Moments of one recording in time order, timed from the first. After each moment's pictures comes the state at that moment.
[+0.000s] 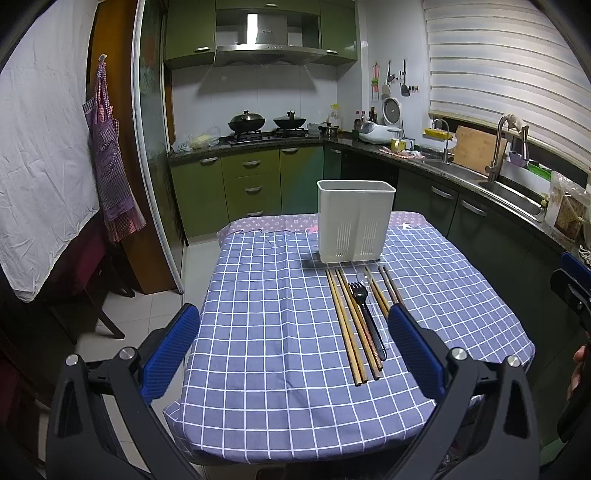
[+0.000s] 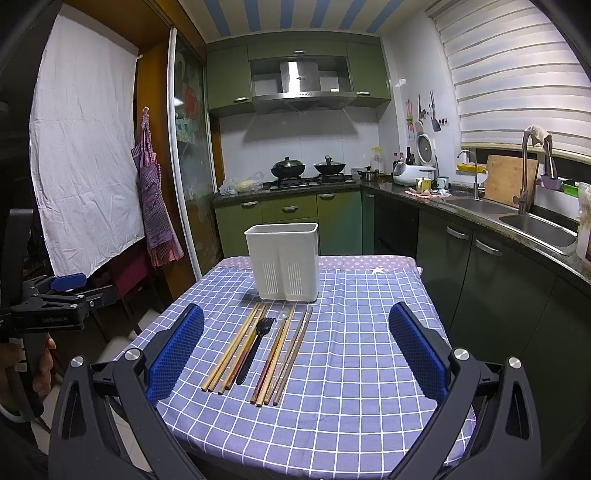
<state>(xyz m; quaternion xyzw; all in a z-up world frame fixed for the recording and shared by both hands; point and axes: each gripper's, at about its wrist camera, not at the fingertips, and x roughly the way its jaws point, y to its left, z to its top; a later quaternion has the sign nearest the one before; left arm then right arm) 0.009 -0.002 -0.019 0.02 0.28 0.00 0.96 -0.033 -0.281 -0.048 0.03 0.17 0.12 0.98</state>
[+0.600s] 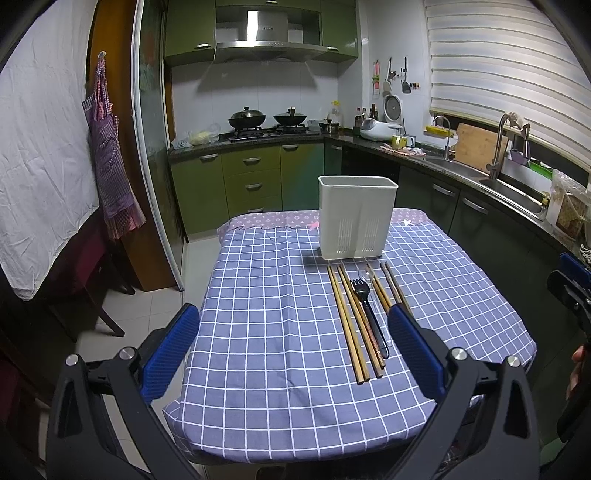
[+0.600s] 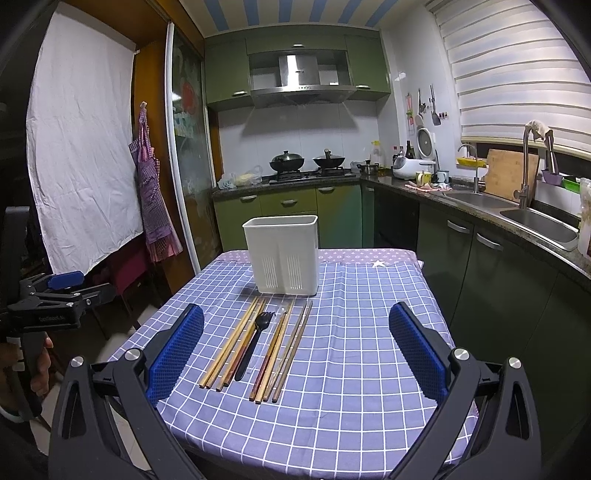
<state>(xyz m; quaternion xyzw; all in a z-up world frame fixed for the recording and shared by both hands) 0.012 -0.001 -0.024 0.02 0.28 0.00 0.96 -0.023 -0.274 -0.053 0.03 0.19 0.12 0.97</state>
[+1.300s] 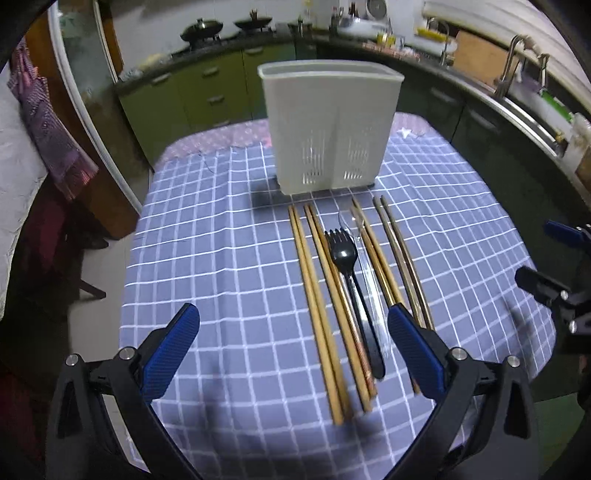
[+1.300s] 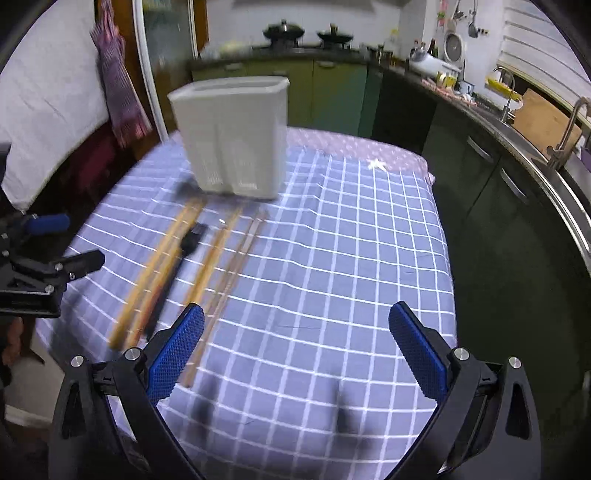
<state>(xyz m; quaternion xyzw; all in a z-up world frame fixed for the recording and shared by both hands) 0.182 -0.063 -0.097 0.05 0.48 -0.05 0.87 0.165 -0.280 -0.119 -0.06 0.44 0.11 0.89</state>
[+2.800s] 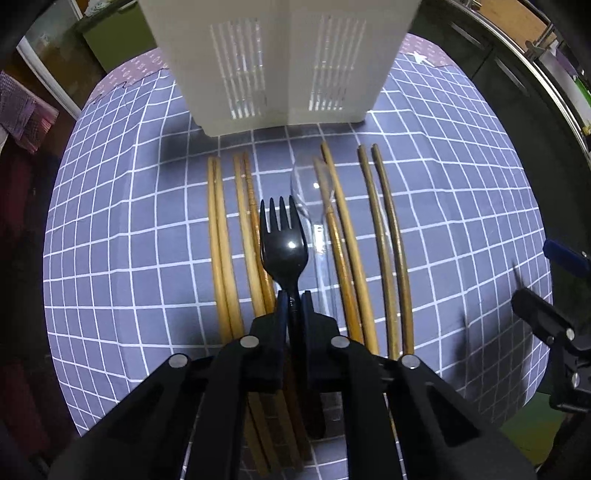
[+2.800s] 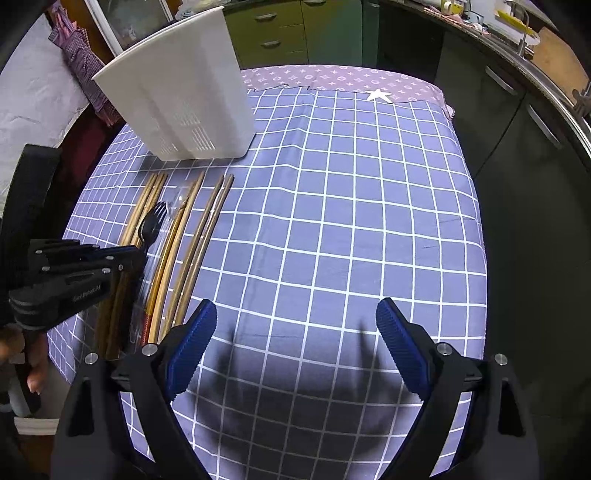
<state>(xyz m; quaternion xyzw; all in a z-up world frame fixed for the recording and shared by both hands) 0.278 -0.122 -0.176 0.03 0.63 -0.05 0.77 0.227 -0.312 -0.170 -0.01 0.56 0.12 0.82</state>
